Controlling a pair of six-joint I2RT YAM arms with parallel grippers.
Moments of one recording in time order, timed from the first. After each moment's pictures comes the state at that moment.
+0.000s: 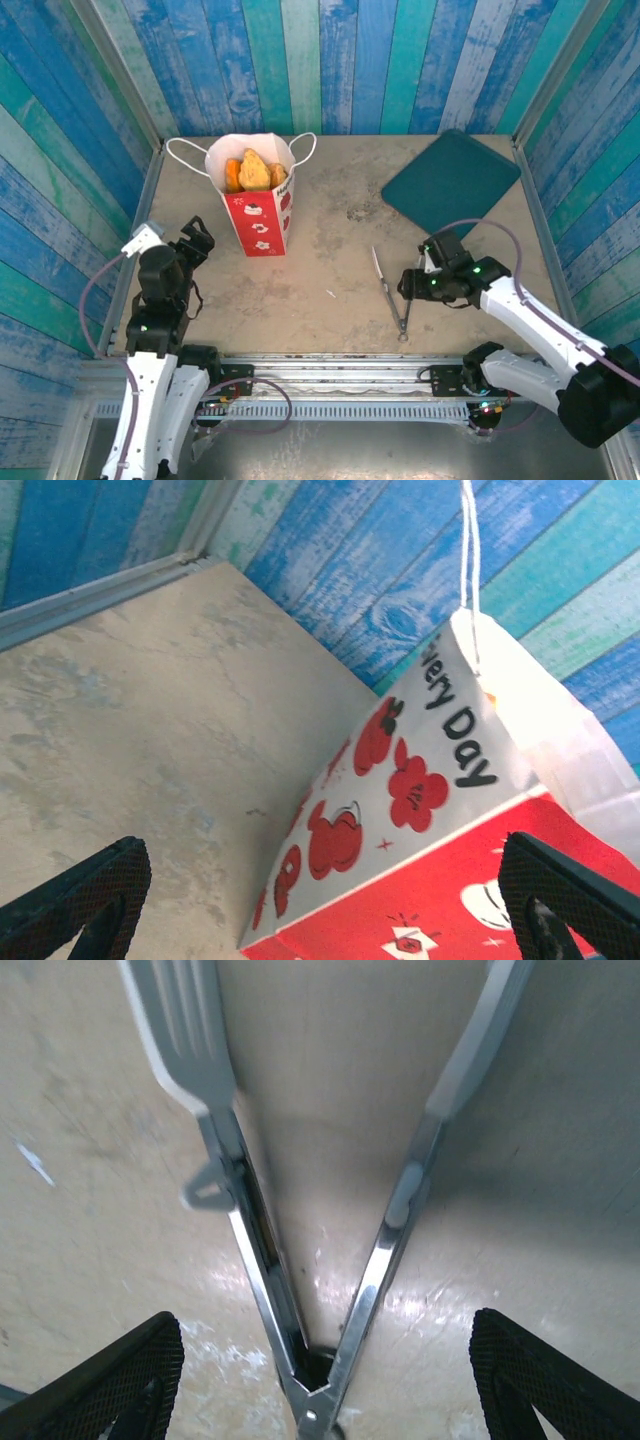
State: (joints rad) left arm -0.06 0.46 0.61 -0.43 -0.19 -0.72; right arm 0.50 1.05 0.65 -0.77 -0.13 0.55
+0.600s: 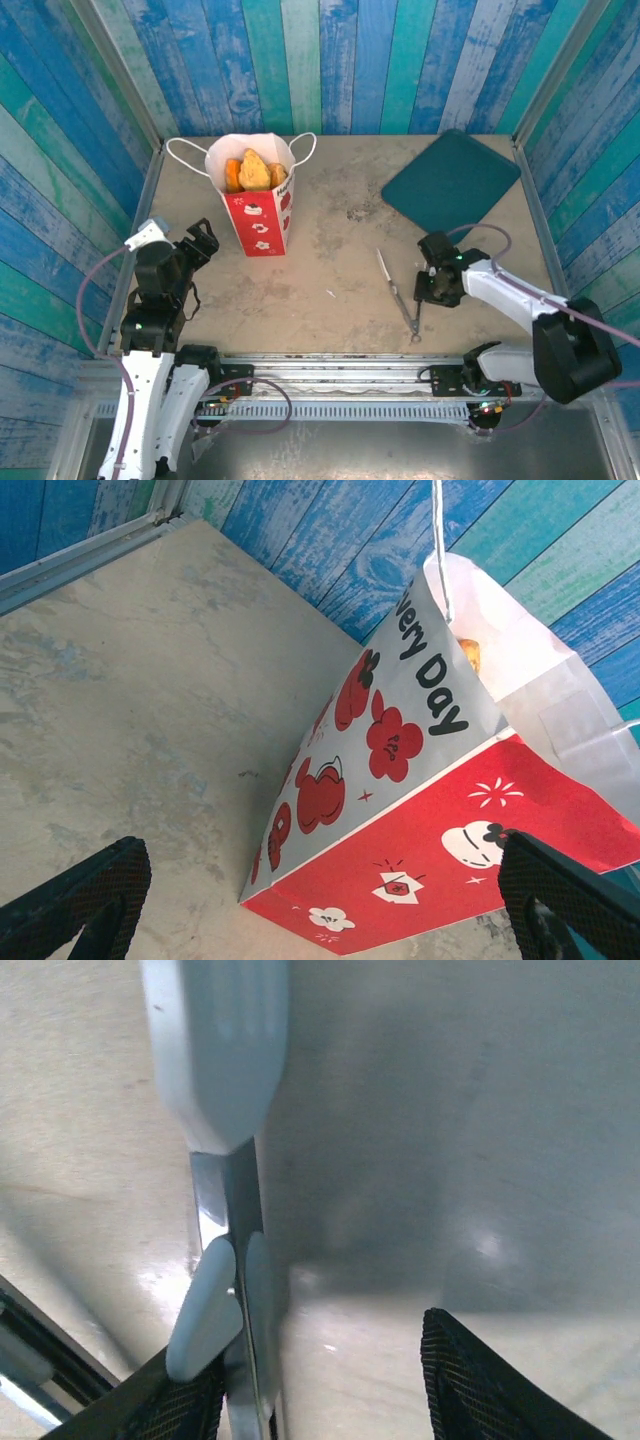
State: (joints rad) left arm -0.06 0.49 0.68 -0.53 -0.13 -0.67; right arm 0.40 1.23 0.59 -0.74 0.02 0.65
